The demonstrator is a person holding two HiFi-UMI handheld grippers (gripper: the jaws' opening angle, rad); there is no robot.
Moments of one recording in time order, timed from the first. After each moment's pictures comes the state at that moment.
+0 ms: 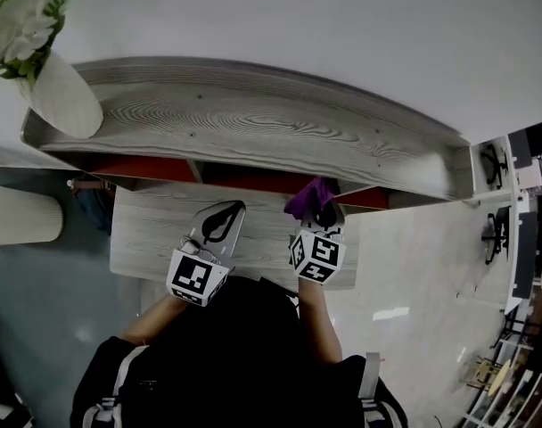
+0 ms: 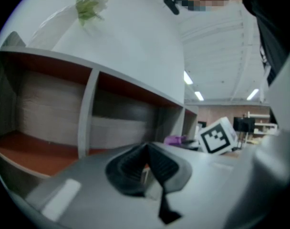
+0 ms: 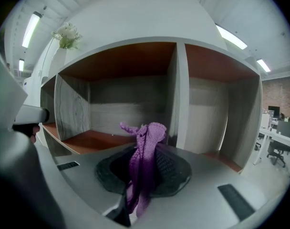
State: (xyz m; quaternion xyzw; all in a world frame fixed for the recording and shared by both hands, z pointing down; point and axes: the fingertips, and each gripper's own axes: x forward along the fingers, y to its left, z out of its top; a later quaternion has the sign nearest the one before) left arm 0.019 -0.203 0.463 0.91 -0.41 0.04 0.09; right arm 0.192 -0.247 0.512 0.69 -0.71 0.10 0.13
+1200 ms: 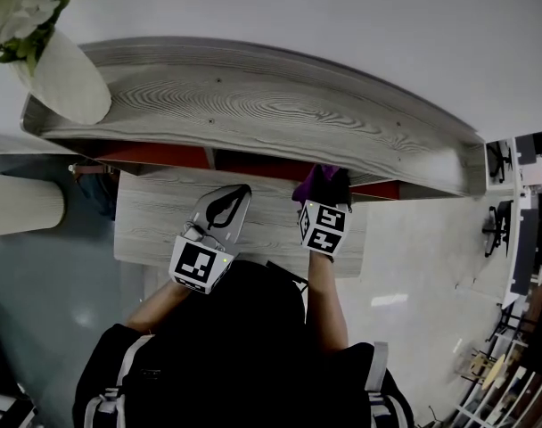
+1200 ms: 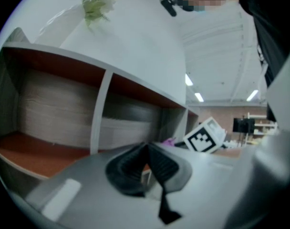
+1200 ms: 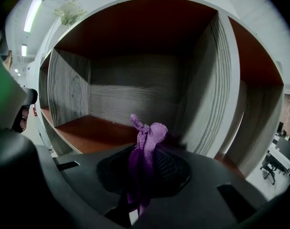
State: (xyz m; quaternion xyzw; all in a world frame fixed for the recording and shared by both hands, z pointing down) left arm 0.002 -0.212 0.463 0.91 -0.40 0.03 0.09; right arm 0.177 -0.278 0.539 0.66 -0.71 0.11 0.23
